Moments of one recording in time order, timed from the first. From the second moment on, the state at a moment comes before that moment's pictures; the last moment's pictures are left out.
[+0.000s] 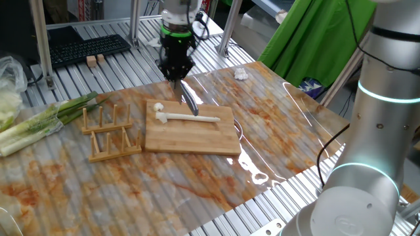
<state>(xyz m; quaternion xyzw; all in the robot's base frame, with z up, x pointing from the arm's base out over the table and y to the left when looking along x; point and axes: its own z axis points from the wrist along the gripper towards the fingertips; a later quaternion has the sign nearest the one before) 0.588 0.017 0.151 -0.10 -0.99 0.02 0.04</state>
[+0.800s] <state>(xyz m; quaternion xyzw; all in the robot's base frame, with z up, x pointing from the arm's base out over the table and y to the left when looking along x) 0.582 0.028 0.117 -0.14 -0.99 0.02 0.03</state>
